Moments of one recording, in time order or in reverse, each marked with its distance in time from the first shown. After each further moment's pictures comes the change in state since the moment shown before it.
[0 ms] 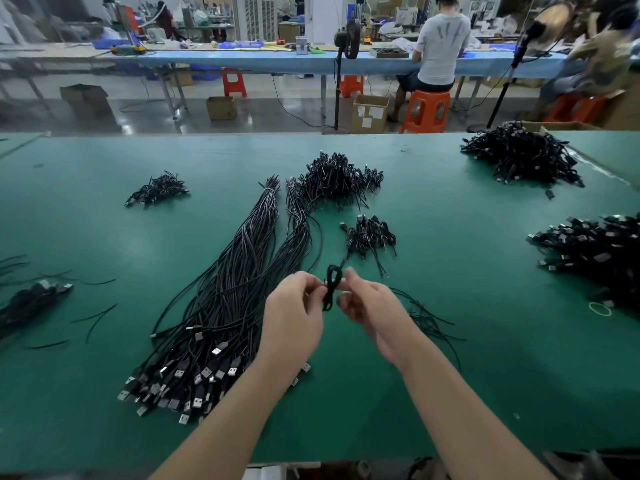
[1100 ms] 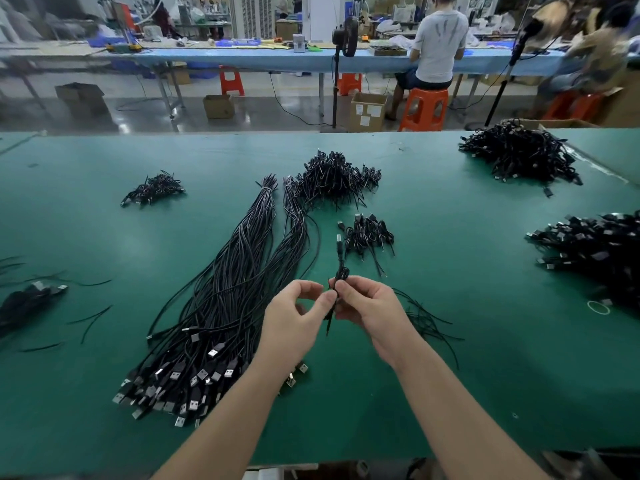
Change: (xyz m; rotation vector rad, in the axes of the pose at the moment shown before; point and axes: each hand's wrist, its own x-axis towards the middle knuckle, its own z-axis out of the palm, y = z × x) left_hand -0.001 -0.016 0.010 -0.271 -0.133 -0.275; right_hand 0.004 0.010 -0.005 0.132 -0.020 -0.112
